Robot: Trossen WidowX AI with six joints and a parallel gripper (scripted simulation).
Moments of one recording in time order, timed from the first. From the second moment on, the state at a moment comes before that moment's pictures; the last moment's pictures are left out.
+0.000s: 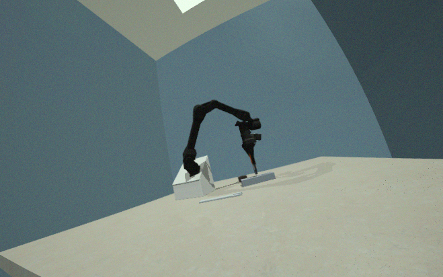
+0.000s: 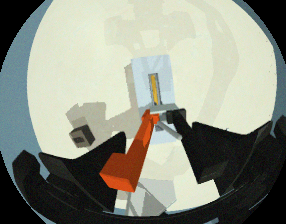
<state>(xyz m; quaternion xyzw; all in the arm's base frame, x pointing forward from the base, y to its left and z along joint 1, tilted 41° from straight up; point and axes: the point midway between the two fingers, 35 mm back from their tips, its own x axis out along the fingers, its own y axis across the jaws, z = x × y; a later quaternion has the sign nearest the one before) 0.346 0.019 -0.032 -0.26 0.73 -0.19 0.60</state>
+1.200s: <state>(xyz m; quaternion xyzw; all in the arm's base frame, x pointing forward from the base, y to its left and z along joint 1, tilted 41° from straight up) 0.343 0.010 -0.047 -0.26 0.73 -0.19 0.60</state>
